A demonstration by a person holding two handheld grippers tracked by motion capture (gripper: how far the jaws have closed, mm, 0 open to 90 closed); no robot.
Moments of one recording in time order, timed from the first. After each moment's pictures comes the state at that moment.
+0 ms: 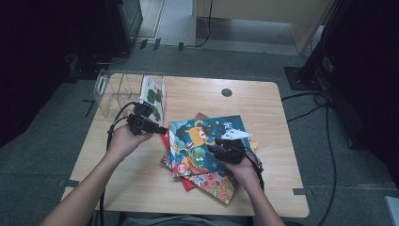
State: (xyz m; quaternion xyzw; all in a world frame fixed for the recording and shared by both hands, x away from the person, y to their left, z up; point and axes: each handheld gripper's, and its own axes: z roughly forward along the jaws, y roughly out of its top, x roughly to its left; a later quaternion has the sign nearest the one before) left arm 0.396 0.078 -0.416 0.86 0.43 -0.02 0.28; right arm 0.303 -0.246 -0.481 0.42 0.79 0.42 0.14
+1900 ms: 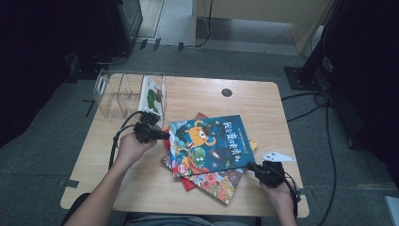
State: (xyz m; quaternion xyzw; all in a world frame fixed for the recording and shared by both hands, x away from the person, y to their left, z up) left arm 0.393 0.071 -0.457 0.86 0.41 -0.04 0.32; right arm 0.230 -0.349 -0.494 0.52 0.76 0.37 0.14
